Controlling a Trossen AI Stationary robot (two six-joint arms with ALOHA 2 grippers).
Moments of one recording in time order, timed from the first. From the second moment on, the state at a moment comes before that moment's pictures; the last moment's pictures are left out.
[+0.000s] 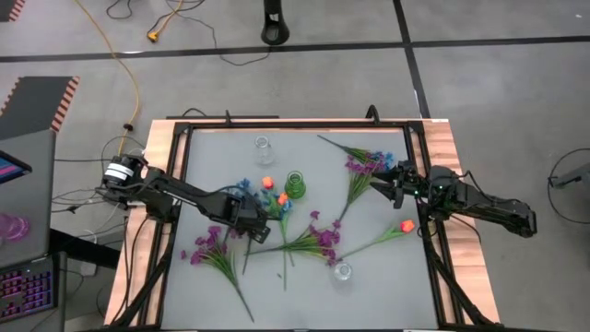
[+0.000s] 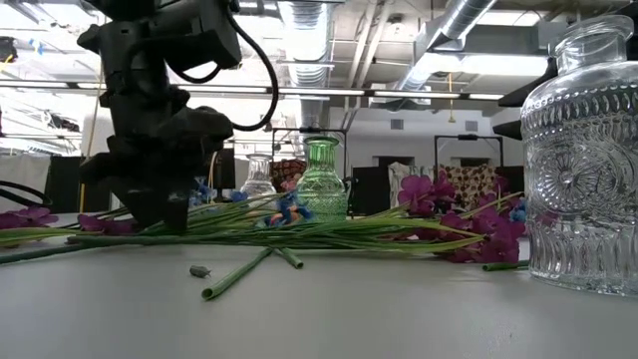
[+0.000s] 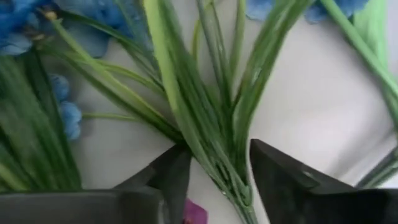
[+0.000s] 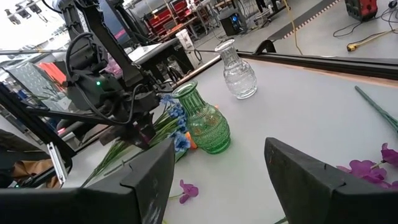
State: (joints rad) left arm -0.18 1.60 0.82 -0.52 -0.09 -1.19; right arm -0.27 0.00 0.08 -0.17 0.00 0.49
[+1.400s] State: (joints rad) left arm -0.18 1.16 0.82 -0.42 -0.31 -1.02; right arm -0.27 0.00 0.08 -0.17 0.00 0.49
